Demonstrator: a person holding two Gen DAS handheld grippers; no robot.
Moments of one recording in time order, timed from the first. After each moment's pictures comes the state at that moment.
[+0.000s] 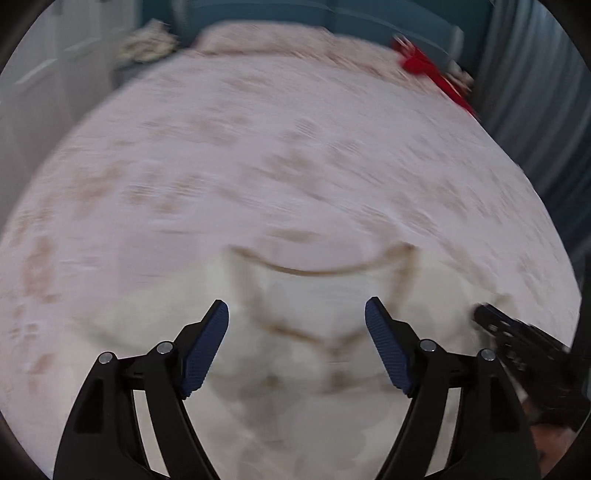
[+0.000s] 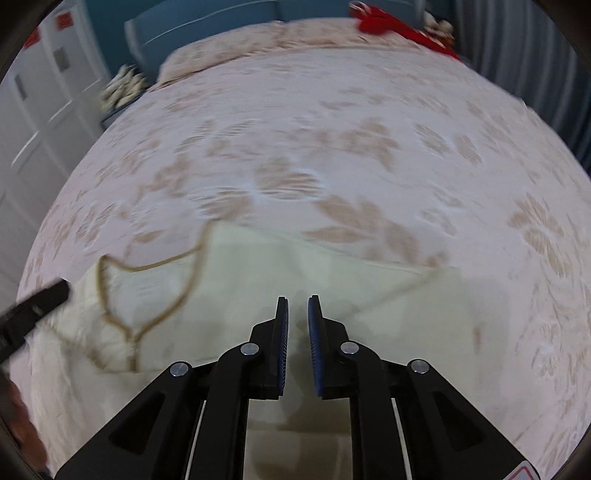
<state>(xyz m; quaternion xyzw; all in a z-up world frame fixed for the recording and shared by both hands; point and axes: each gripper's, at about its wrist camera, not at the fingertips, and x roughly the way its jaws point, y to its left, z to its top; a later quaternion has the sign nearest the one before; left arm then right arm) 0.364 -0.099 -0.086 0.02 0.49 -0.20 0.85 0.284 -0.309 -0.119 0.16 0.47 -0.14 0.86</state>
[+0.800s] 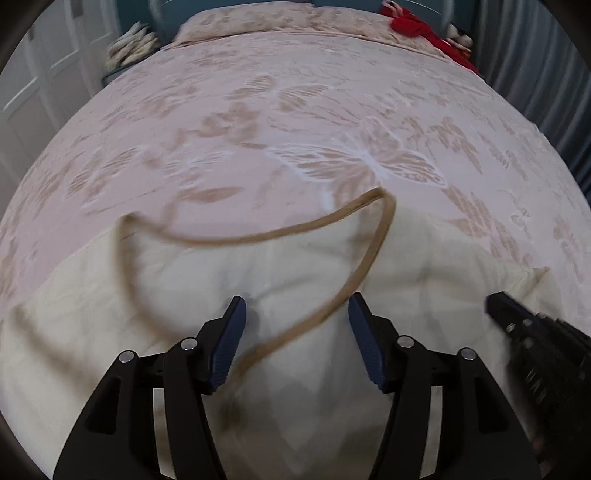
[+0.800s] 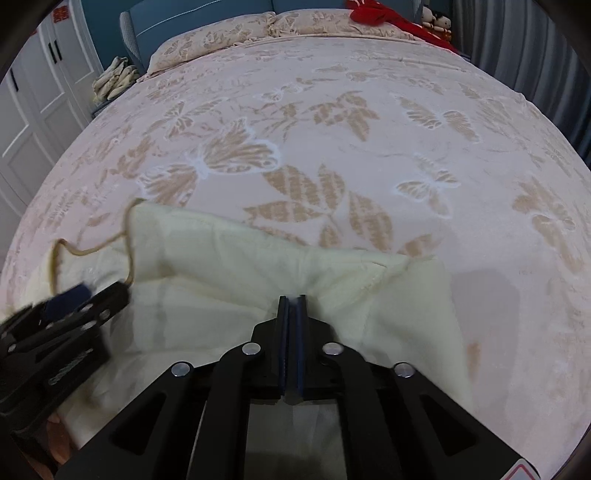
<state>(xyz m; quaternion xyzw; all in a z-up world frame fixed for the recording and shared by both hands) 0.349 -0.160 -0.139 0.07 0.49 -0.15 0.85 0.276 -0.333 -0.149 0.15 0.48 -0.15 0.85</state>
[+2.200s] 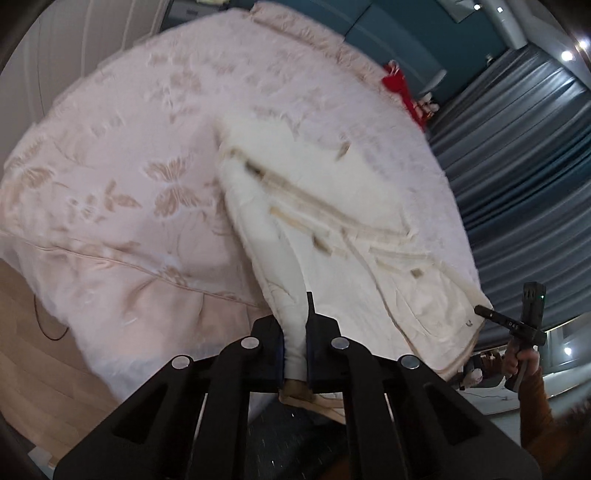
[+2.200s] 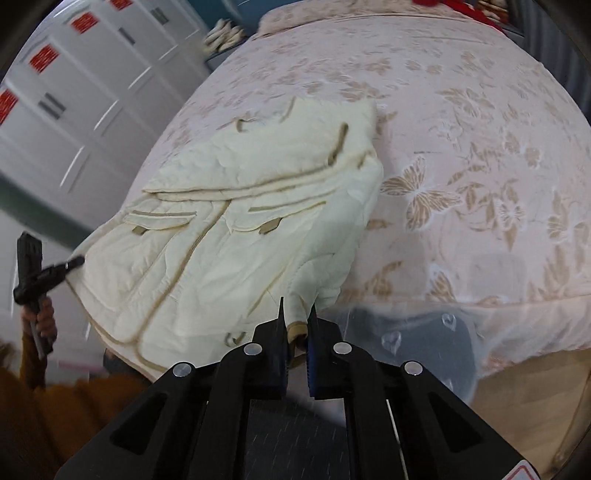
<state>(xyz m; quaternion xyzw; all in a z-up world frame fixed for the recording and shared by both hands) -0.040 0.228 0.039 -0.17 0.52 -0.24 0.80 -0.149 -0.289 0.032 0.17 0.54 0.08 0.82</state>
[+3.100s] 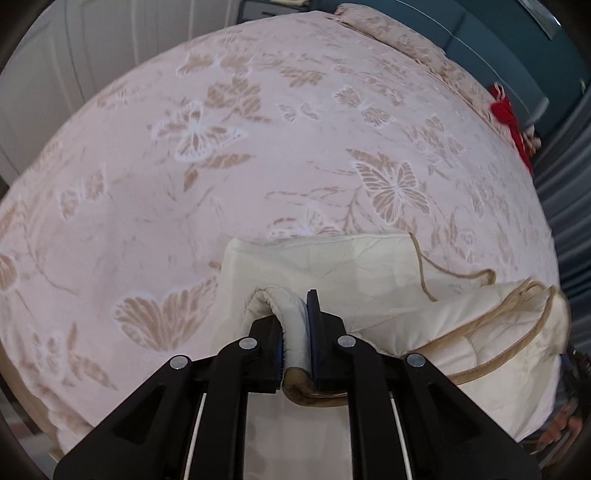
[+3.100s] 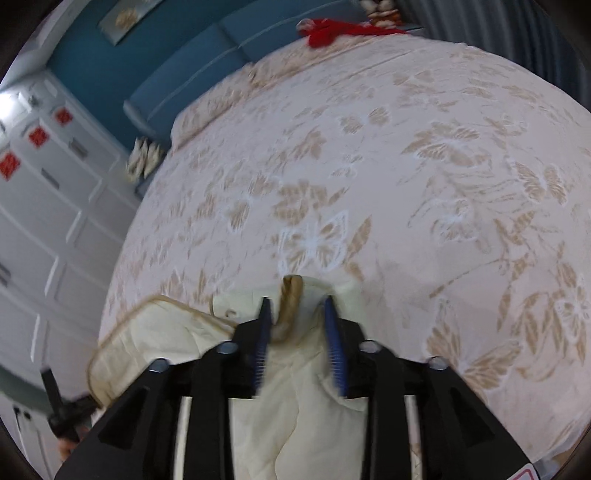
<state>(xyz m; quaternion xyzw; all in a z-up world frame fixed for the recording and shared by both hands) 0.216 0.166 -0.090 -0.14 0.54 -0.05 0.83 0.070 -0.356 -0.054 0.32 0.38 -0.11 0.86</state>
